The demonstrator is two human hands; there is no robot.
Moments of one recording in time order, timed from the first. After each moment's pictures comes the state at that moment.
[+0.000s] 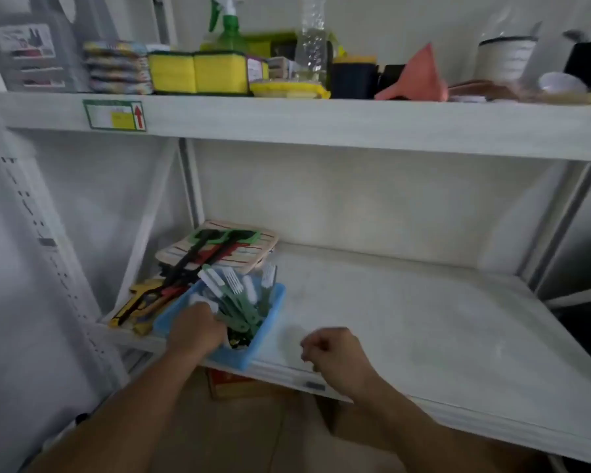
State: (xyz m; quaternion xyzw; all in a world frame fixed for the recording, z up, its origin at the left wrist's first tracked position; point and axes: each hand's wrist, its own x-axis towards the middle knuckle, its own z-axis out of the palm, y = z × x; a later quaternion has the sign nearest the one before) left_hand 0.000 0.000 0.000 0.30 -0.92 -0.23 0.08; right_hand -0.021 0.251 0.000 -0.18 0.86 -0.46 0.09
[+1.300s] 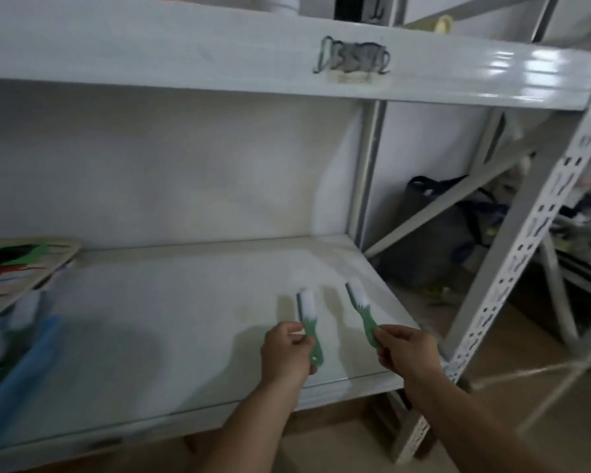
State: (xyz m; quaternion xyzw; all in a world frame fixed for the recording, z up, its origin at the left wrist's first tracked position) left_hand -0.090 0.431 -0.053 0.13 -0.72 -0.68 -0.04; right_hand -0.068 0.618 -0.053 0.30 0.66 -0.68 -0.12
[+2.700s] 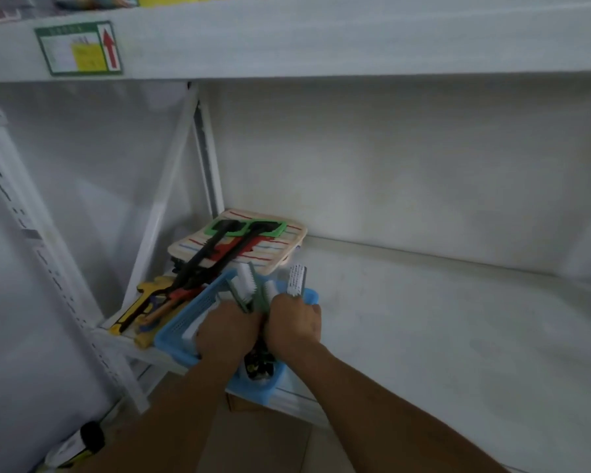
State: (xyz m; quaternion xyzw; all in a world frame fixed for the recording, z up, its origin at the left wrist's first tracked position) left_hand -0.075 -0.012 -0.042 0.37 -0.87 -0.29 0.12; right_hand -0.108 0.089 -0.015 -0.22 0.96 -0.18 0.03
